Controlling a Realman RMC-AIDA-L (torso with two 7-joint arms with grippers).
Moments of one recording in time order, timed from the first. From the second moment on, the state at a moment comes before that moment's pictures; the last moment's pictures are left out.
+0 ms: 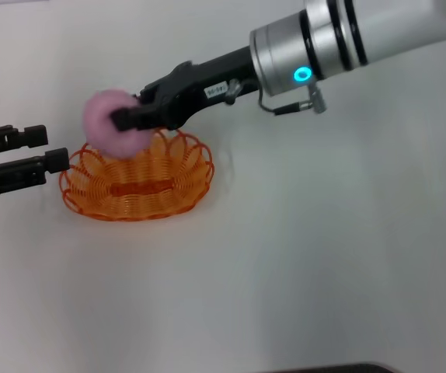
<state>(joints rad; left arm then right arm) -0.40 -2.13 0.41 1.01 2.17 1.89 -1.67 0.94 2.11 -1.16 -0.45 -1.81 -1.27 1.77</state>
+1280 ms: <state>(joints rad) -0.40 -2.12 0.40 1.01 2.17 1.88 -1.66 0.54 2.02 -1.15 -0.79 -1.59 -1.60 1.69</state>
